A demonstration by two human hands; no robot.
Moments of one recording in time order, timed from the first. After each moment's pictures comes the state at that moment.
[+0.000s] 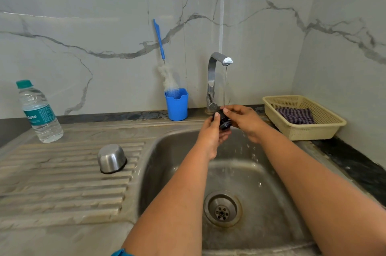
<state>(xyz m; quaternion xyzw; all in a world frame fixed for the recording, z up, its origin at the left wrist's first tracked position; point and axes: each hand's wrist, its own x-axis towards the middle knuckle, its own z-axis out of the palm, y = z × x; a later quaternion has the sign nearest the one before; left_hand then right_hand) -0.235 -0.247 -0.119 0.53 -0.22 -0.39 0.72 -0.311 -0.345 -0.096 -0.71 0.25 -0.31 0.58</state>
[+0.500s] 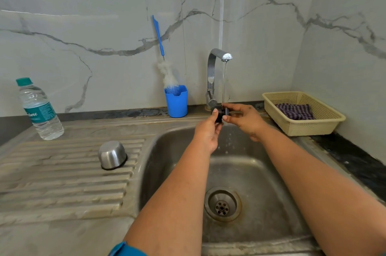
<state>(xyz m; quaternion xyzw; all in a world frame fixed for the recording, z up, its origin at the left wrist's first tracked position) -0.230 -0.244 -0.111 0.41 -0.10 -0.43 0.80 -0.322 -0.341 -0.101 -0.76 0.24 -0.30 0.52</state>
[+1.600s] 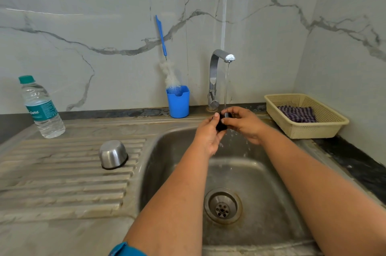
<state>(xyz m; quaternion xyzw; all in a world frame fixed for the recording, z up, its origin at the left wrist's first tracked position) -0.226 -0.245 -0.122 0.40 -0.14 -0.45 0.79 -0.316 -0.340 -0.104 -0.73 0.22 -0.27 0.59</state>
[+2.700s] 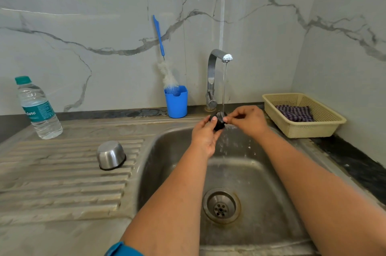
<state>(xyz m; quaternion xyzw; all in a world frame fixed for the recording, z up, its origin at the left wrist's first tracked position) -0.223 -0.248 -0.132 0.39 -0.10 -0.42 0.82 -0.327 -0.341 -0.100 -0.81 0.29 -0.37 0.35</state>
